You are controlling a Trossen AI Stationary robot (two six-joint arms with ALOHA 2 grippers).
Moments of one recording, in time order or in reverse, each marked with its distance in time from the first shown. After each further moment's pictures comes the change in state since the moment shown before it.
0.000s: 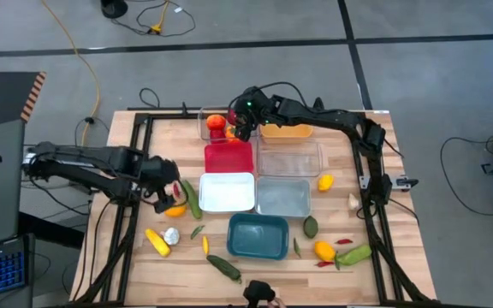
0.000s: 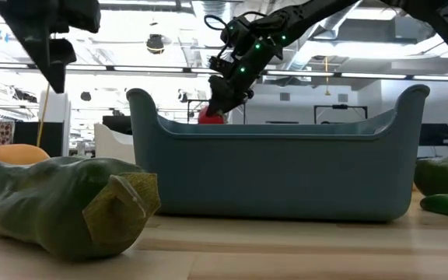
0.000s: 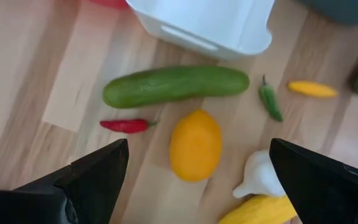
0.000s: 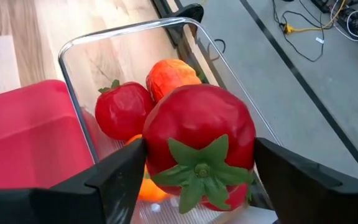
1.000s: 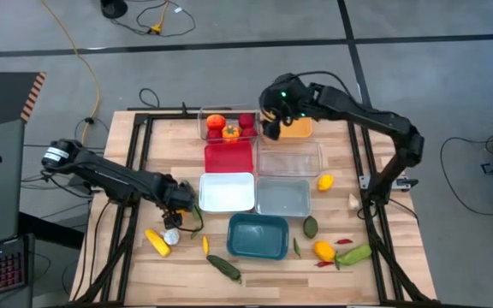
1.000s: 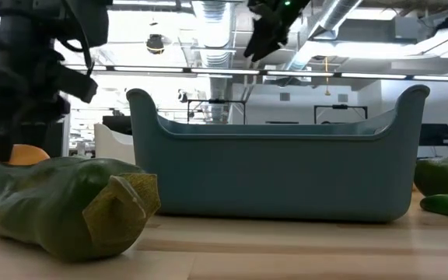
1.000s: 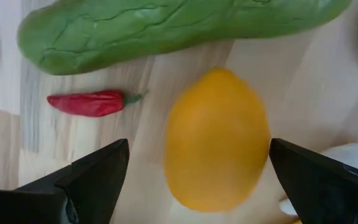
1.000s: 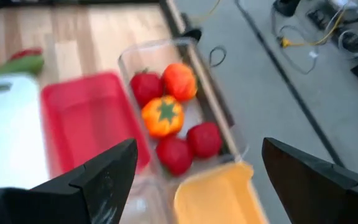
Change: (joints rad) left arm -0.130 0.307 -0.225 0.225 -0.019 -0.059; right arm 0.063 -0.377 -0.008 -0.390 -0.001 -0.027
